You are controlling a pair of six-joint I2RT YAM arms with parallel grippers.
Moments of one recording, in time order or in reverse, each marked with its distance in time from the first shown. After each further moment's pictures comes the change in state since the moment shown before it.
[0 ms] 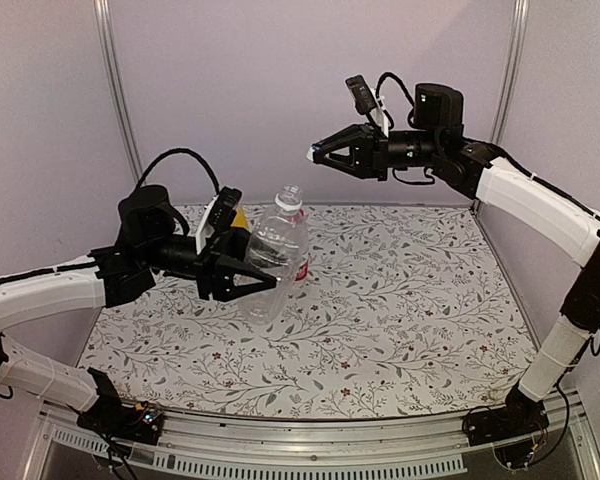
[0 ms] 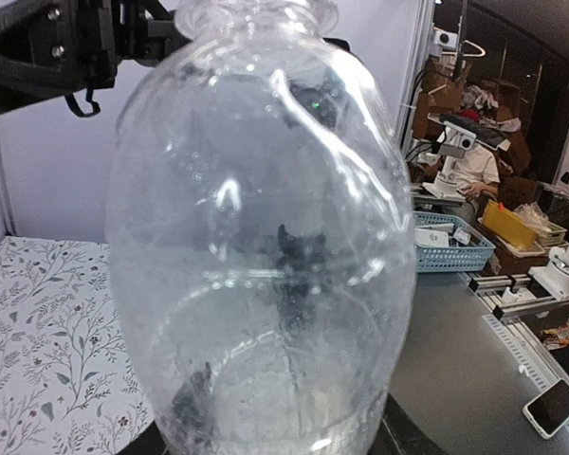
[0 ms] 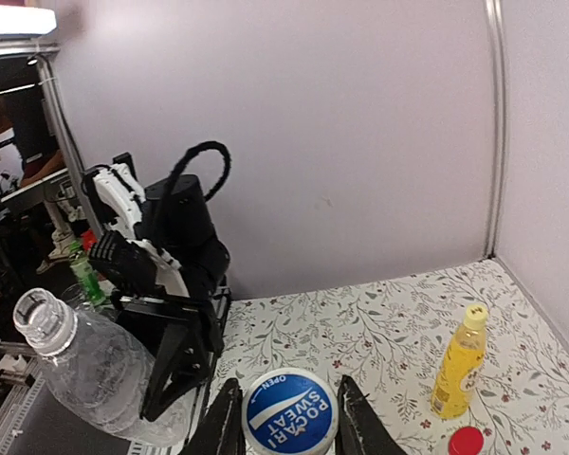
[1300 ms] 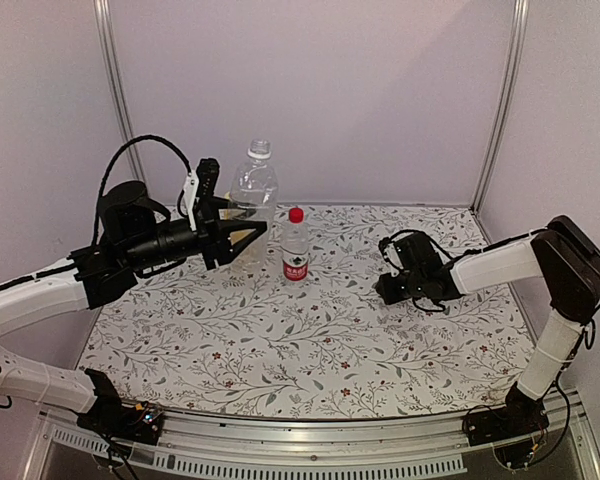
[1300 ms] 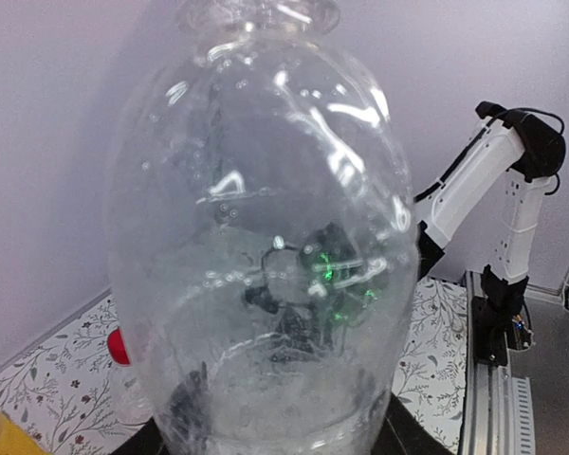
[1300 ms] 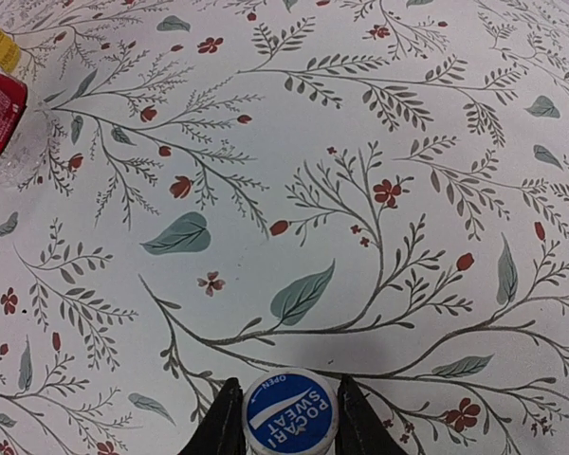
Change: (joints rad) left arm 0.029 -0.112 -0.001 -0.087 -0.612 0.090; right arm -0.039 0.055 -0.850 0.130 1.115 0.120
